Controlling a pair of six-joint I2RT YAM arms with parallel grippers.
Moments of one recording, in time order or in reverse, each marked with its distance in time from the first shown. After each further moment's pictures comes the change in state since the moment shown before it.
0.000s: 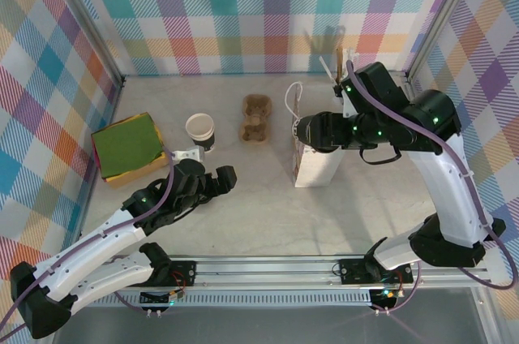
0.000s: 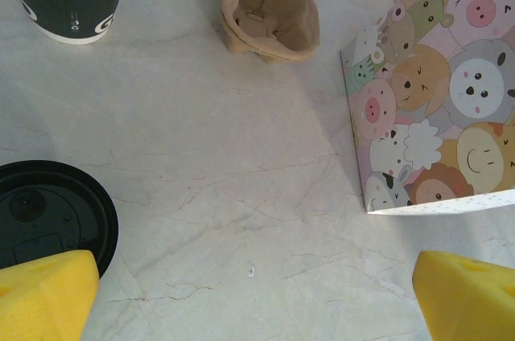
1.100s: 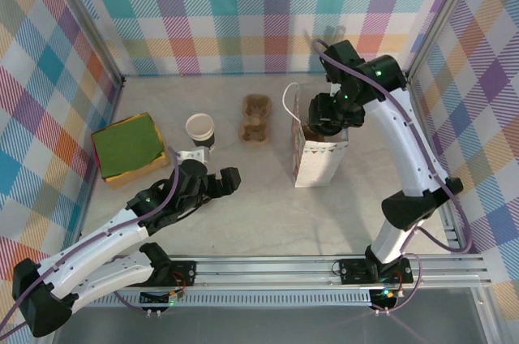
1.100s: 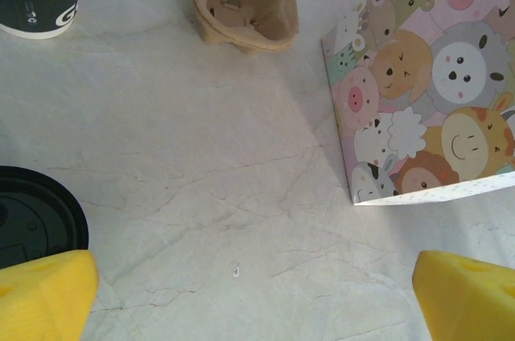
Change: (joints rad) left arm 0.000 0.017 -0.037 0.079 0.048 0.028; right arm -0.219 0.291 0.034 0.000 0.045 -0.088
